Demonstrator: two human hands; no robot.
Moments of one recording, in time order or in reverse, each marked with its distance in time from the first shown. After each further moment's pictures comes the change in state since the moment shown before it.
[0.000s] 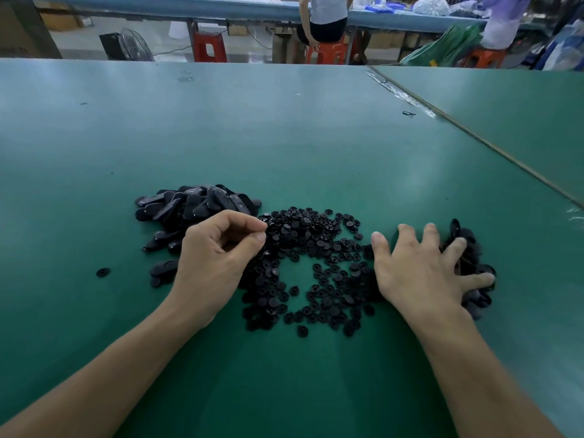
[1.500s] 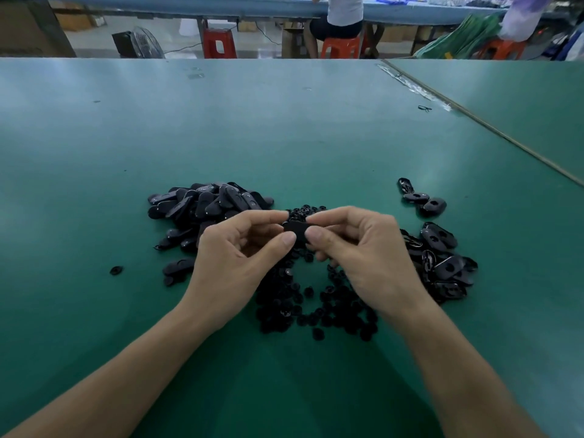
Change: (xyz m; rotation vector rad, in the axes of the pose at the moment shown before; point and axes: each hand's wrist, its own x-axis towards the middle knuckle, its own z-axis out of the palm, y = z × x) left_hand -0.004 0.004 0.001 -0.068 -0.075 0.029; right_hand -0.028 -0.048 -0.003 1.210 -0.262 -0.673
